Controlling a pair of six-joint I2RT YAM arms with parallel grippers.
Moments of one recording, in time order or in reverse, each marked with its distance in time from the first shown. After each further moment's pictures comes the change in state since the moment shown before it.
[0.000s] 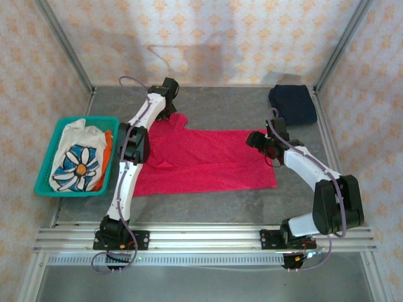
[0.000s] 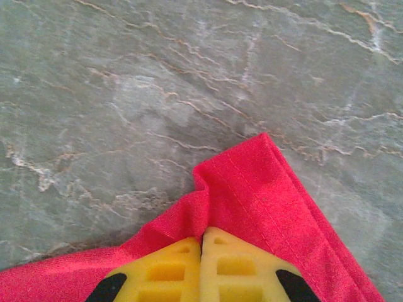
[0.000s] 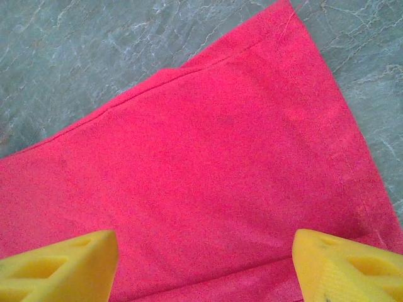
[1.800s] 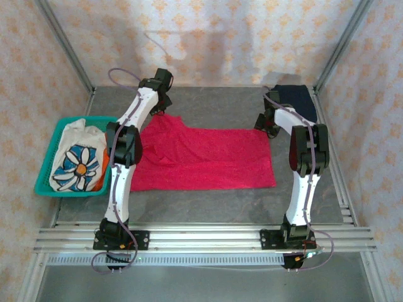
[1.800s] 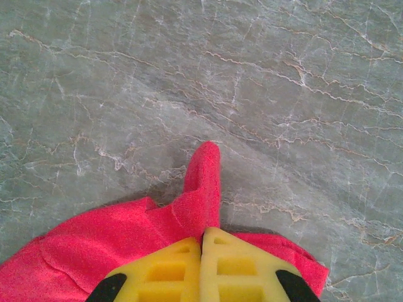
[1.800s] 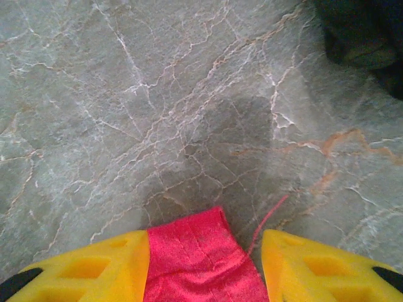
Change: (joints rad) left arm 0.010 -0.215 -0.153 0.037 0.026 0.045; right arm -0.128 0.681 0.677 -0.273 0.122 -0.203
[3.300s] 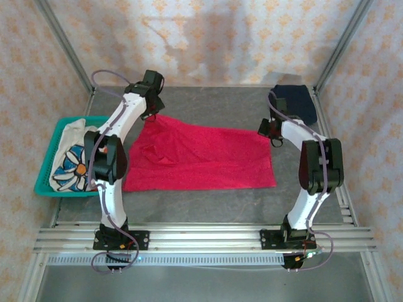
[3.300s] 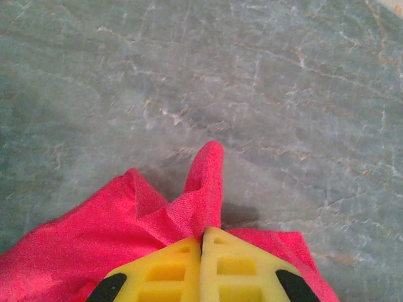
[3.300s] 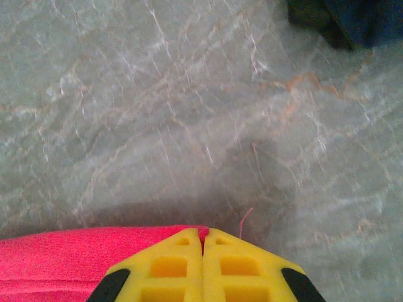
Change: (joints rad) left arm 0.001 -0.415 -0.477 0.144 0.009 0.022; right arm -0.002 -0.285 -0.323 0.167 -0.037 -0.032
